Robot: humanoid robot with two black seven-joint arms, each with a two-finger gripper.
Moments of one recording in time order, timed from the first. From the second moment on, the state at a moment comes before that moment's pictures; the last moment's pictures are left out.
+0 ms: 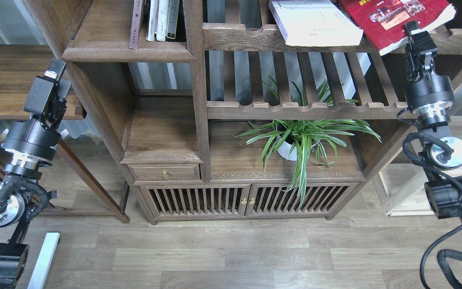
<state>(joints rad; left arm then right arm) -0.21 0.17 -1.51 -1.28 -0.03 -0.49 0.12 0.52 -0.39 1.32 0.85 0.21 0.58 0.11</state>
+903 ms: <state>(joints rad) -0.19 0.16 -1.49 -1.25 -0.03 -0.49 0.12 0.45 -0.39 1.52 0.91 0.32 0.58 0.13</state>
